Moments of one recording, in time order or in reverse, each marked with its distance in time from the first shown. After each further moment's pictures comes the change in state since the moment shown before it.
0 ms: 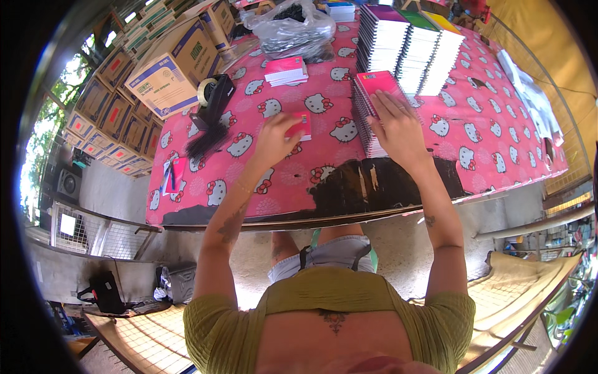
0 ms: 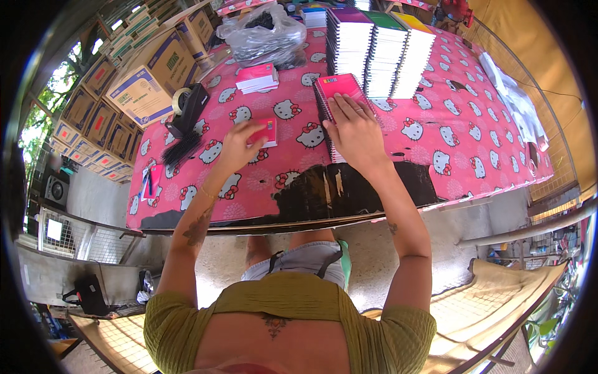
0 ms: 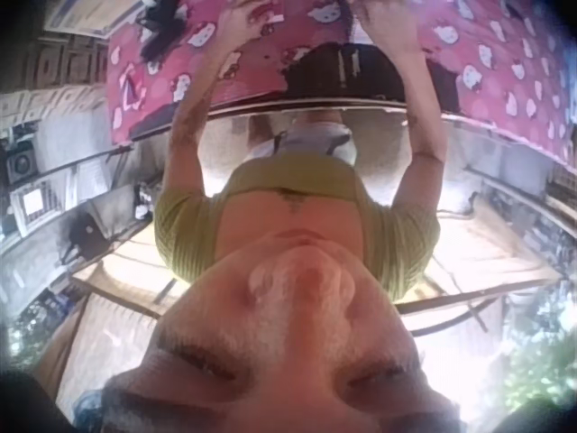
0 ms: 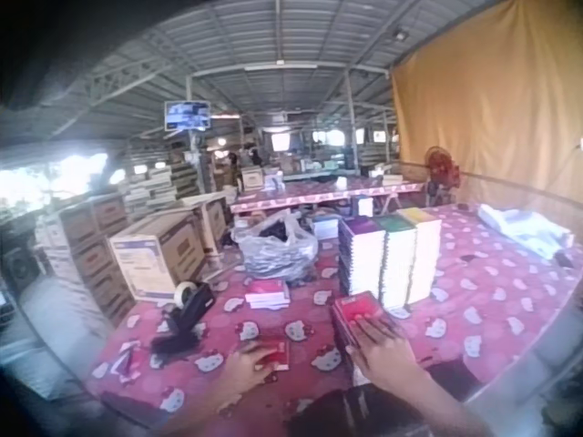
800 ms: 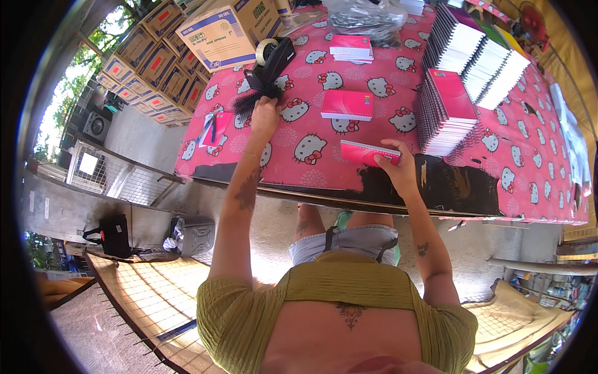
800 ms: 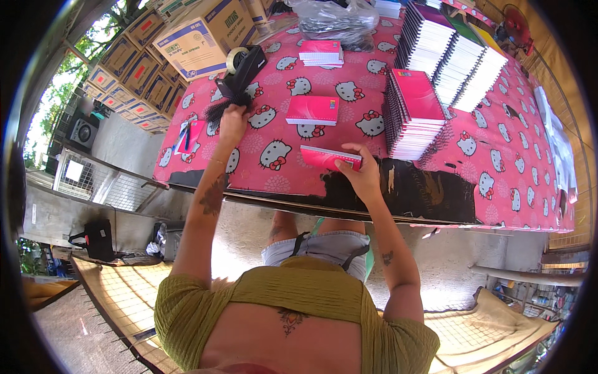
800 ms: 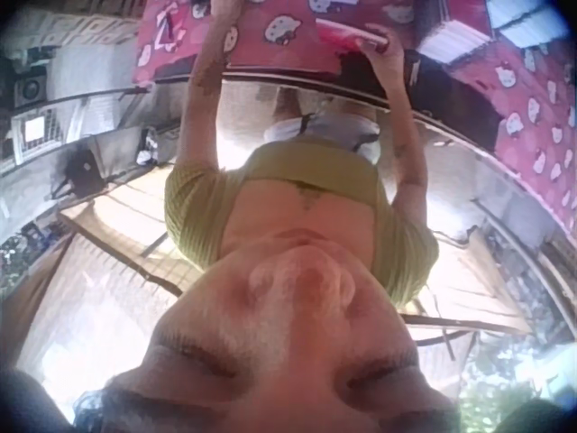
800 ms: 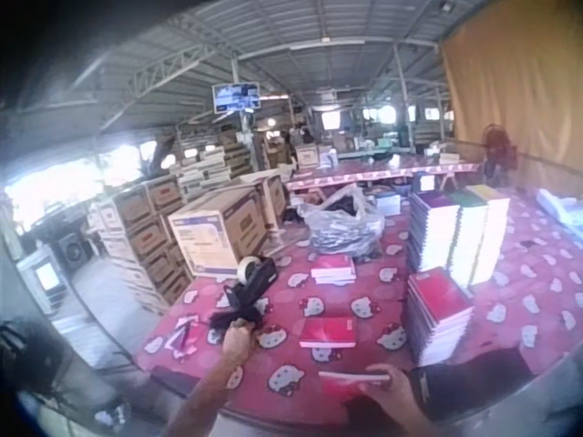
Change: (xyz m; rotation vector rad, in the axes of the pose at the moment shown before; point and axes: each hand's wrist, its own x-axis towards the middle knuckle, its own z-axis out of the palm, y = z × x) left_hand -0.124 -0.142 -0.086 0.606 0.058 -0.348; right_hand -0.079 -0.109 0.116 1.413 -0.143 0.650
